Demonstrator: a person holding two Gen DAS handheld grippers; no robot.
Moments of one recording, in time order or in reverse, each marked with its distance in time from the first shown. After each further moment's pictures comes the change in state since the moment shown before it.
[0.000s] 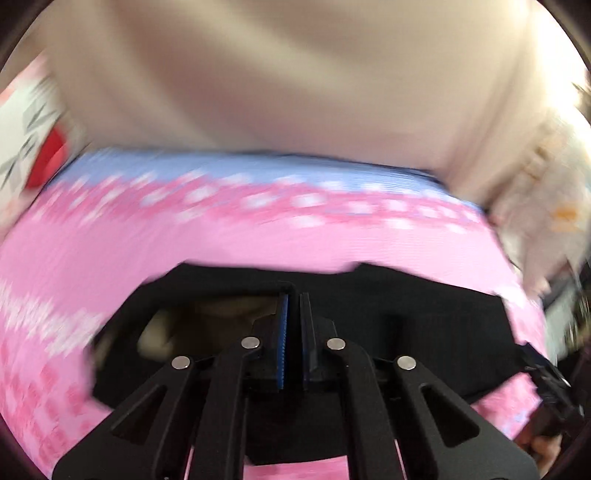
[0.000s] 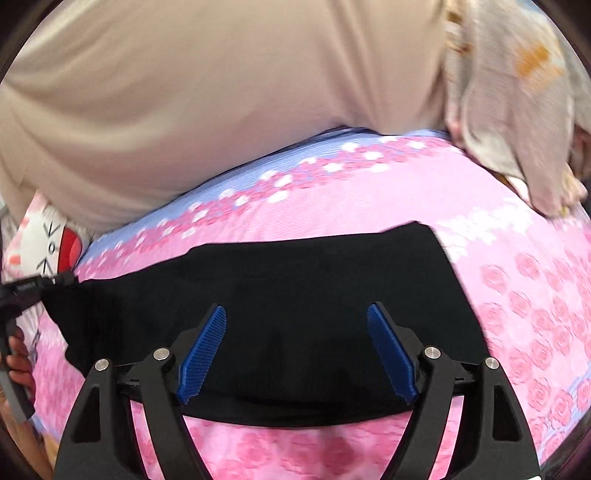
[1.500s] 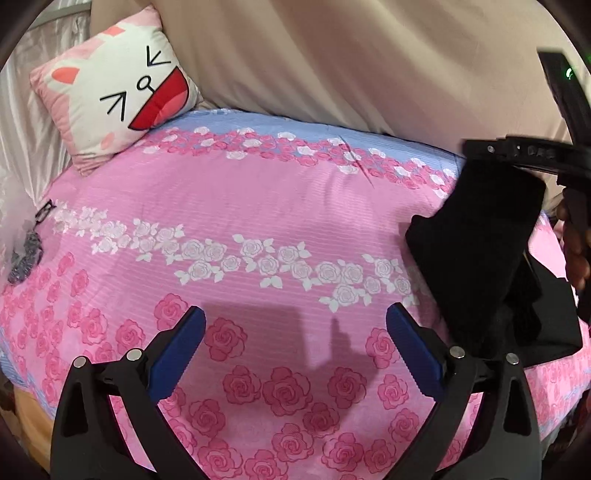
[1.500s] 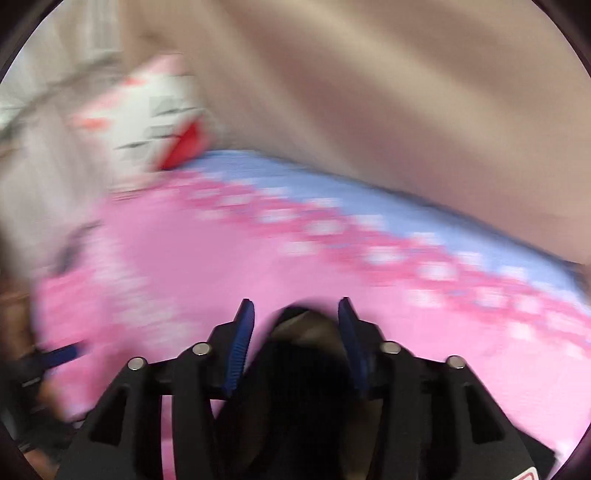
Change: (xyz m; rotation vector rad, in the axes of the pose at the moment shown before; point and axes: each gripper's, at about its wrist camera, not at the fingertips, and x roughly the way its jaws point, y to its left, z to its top) left arm -0.053 0.180 -0.094 -0.187 0.011 0.270; right arm 0.112 0.325 0.055 -0.613 0.158 0.167
